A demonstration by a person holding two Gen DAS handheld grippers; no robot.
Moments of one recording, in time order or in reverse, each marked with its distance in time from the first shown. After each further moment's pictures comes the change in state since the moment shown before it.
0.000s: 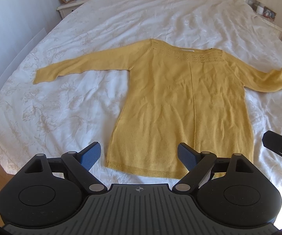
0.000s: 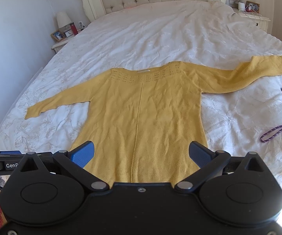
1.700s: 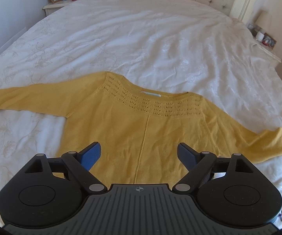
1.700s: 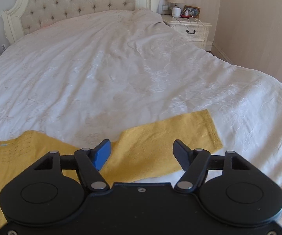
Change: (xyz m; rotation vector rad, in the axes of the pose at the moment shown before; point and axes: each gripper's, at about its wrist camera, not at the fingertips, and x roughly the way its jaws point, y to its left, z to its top) left arm 0.098 -0.109 0.153 -0.136 -0.050 -0.116; right arm 0.119 -0.337 0.200 0.087 -0.043 -0.380
